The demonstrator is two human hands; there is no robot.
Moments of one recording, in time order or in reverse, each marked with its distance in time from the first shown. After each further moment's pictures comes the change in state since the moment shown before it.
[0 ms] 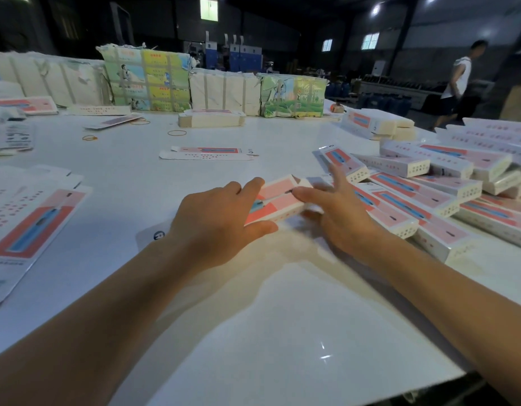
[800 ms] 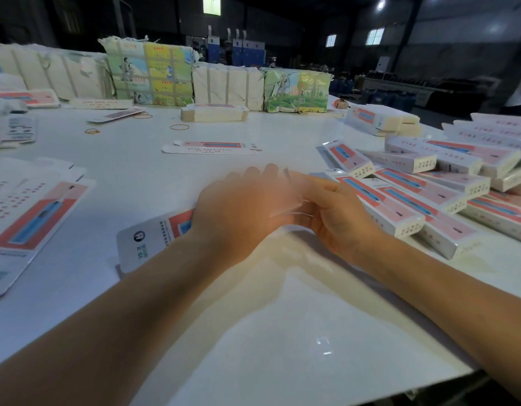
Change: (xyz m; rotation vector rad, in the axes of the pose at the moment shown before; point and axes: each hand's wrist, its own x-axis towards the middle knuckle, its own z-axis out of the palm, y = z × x) left_hand 0.007 0.026 0.006 0.309 0.081 -0.014; right_hand -0.019 0.001 0.022 0.049 -0.144 -0.108
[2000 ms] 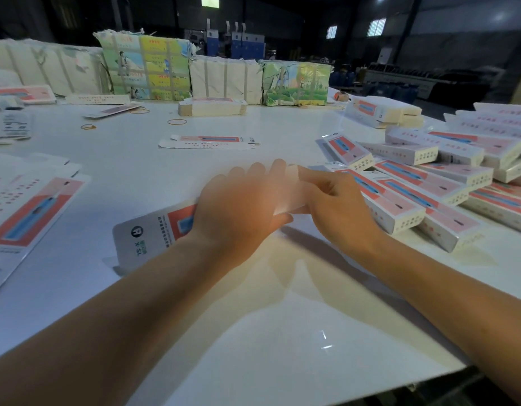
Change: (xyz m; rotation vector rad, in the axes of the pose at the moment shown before) left_hand -0.008 0.005 -0.005 0.167 0.141 0.059; right_hand -0.016 -0.004 0.000 -0.512 0.029 -0.281
